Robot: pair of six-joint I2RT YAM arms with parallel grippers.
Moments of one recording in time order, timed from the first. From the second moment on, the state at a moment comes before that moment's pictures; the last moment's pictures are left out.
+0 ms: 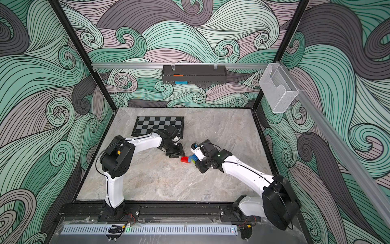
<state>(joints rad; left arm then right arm) -0.61 2.01 1.33 -0.60 0.39 -0.61 0.65 1.31 0.81 -0.63 -0.10 0.00</state>
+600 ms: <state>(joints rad) -0.60 1.86 1.18 -0.61 0.34 -0.59 0.60 1.48 0.95 -0.58 -0.23 -0.22</state>
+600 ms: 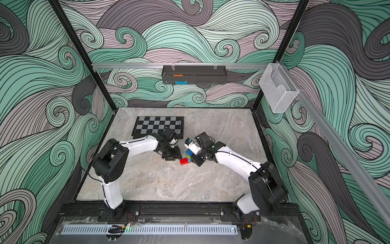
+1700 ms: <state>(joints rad) -0.70 1.89 1.17 -0.70 0.42 -0.45 0.52 1.54 1.01 -0.53 -0.28 -0.32</state>
